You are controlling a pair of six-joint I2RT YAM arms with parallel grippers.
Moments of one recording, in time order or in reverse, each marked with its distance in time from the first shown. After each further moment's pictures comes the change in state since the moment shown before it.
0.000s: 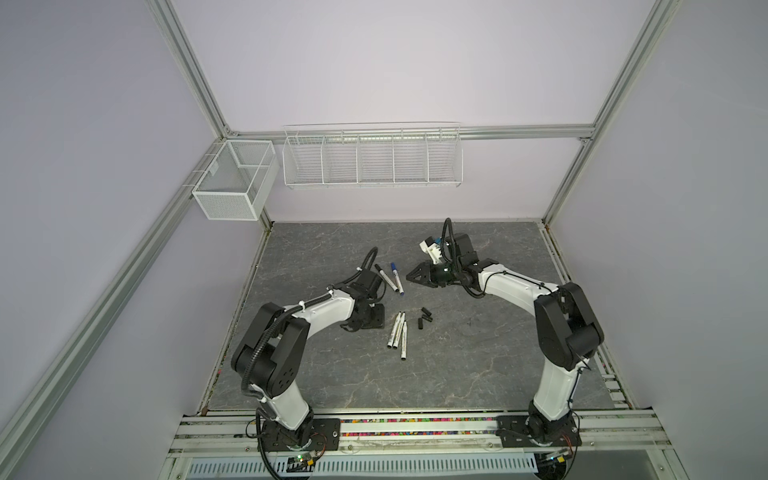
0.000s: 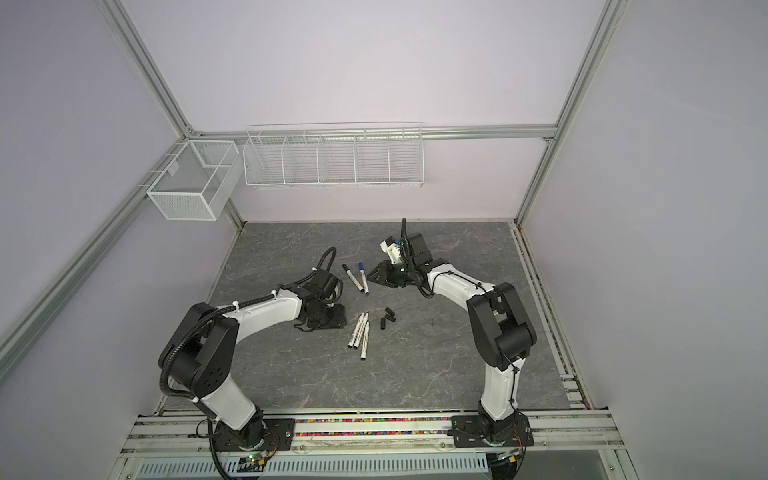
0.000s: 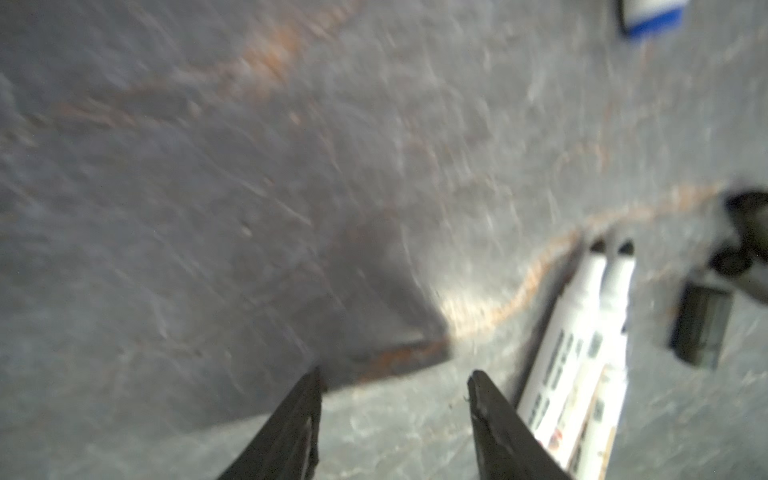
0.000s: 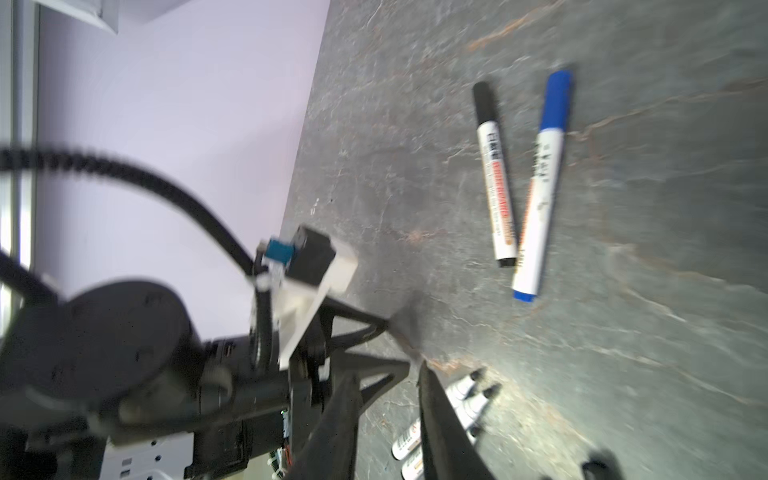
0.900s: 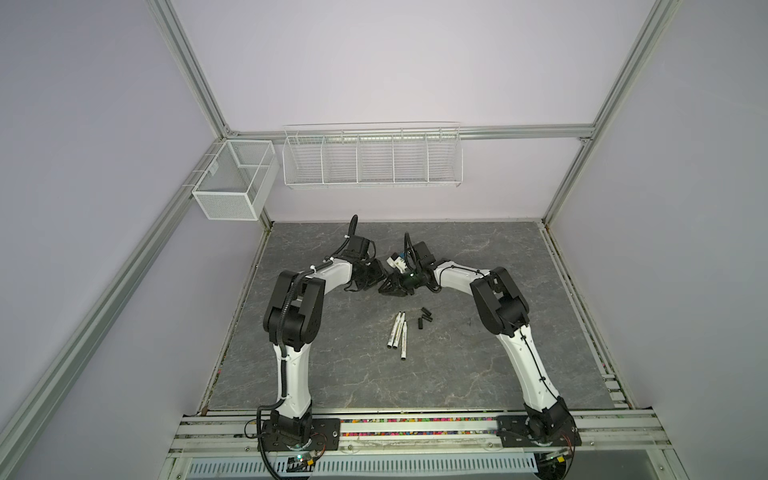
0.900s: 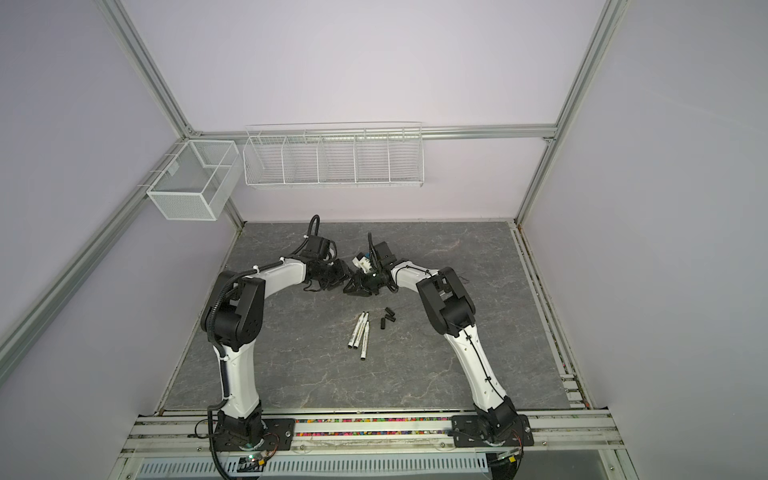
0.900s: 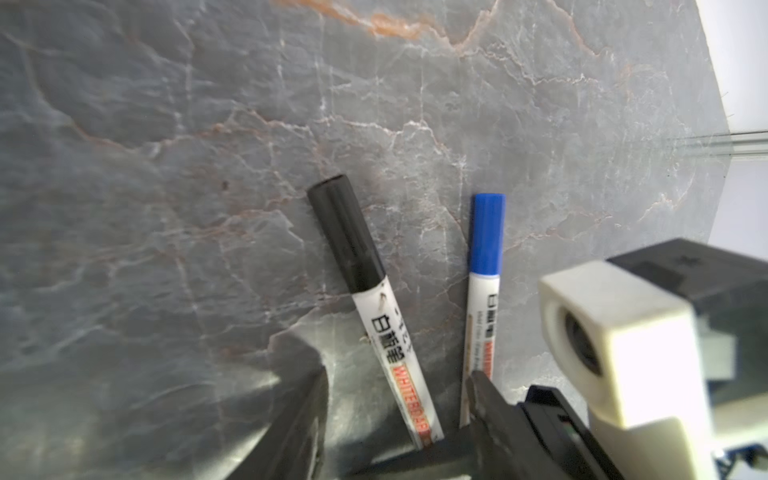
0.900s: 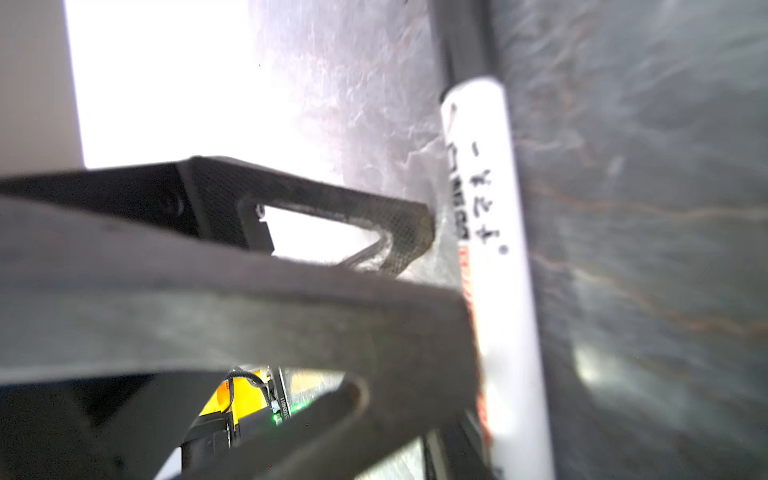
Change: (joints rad) left arm 0.241 0.407 0.427 0.224 0.249 -0.248; right arm 0.106 0.589 0.493 -0.076 -0.188 0.056
